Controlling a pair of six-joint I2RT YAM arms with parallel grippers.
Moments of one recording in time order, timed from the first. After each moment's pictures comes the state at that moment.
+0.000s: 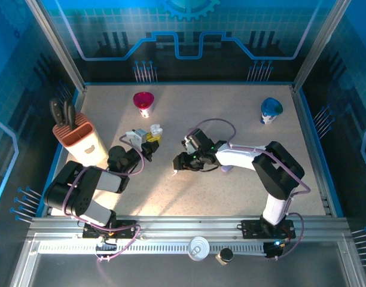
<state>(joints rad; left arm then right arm) -0.24 1.51 0.25 1.29 0.42 -0.16 0.75 1.80 1.01 -0.20 -0.44 0.73</state>
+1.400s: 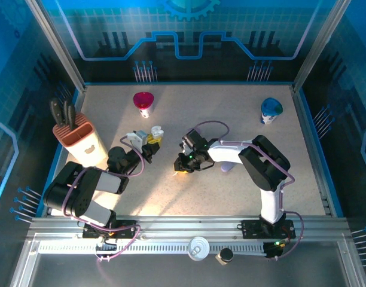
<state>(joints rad) -0.24 1.50 0.24 1.29 0.46 -0.14 0.74 1.94 1.11 -0.26 -0.48 0.76</state>
